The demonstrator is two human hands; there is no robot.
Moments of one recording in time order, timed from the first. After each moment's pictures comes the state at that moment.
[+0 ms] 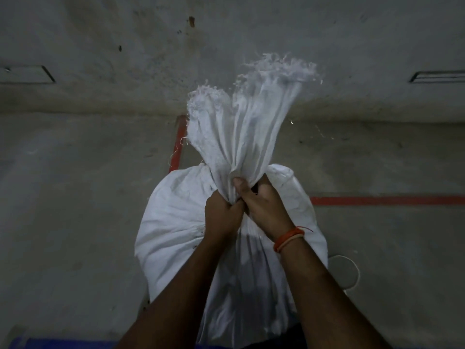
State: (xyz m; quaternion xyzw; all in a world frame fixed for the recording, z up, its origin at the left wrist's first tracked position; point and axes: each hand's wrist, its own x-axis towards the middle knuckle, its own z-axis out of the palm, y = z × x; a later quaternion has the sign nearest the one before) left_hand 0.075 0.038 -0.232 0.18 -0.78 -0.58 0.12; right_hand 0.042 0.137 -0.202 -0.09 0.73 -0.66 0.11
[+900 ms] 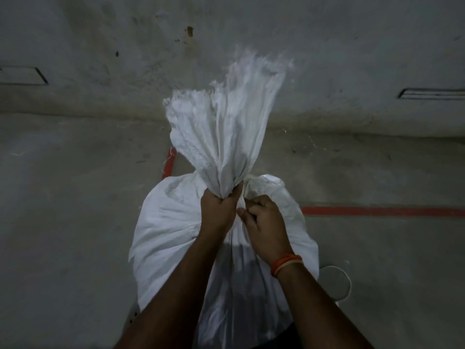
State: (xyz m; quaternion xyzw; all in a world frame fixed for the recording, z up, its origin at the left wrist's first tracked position) left_hand 0.048 0.040 -0.221 0.16 -0.66 -0.71 0.19; right_hand 0.049 0.154 -0.234 -0.16 0.90 -0.41 -0.02
